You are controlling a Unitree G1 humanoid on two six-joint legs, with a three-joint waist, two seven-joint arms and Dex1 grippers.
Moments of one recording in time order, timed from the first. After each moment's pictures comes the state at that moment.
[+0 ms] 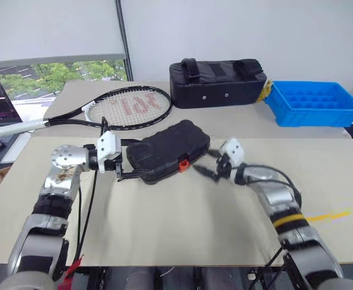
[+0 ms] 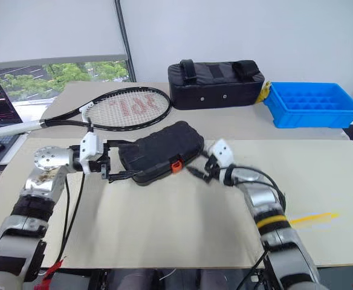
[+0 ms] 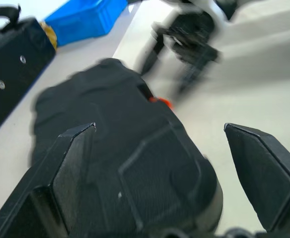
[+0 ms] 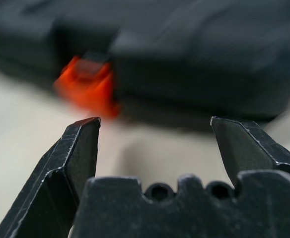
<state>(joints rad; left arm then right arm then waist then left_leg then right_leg) -0.71 0.59 -0.10 0.59 -0.30 -0.24 -1.32 -0.65 -0.40 0.14 0.50 0.17 0.05 0.69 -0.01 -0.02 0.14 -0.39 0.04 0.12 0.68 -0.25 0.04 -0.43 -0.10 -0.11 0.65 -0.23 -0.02</state>
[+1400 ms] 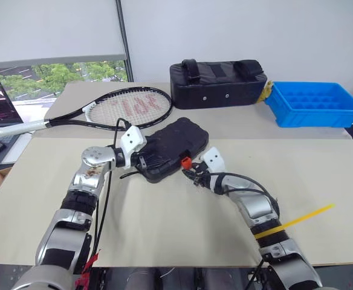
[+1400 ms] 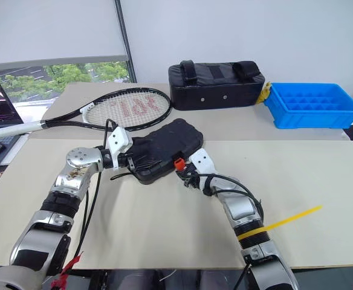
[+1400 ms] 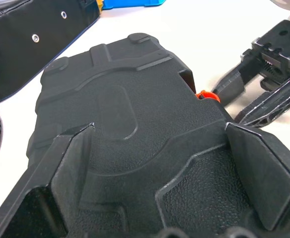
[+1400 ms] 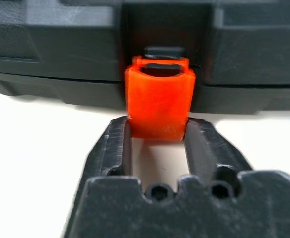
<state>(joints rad) -0.71 0.46 -0.12 0.54 -0.16 -0.05 -1.05 -0.48 -0.25 0.21 0.18 0.08 0.39 0.57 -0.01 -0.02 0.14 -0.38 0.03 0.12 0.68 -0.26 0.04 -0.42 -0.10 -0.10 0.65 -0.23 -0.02</state>
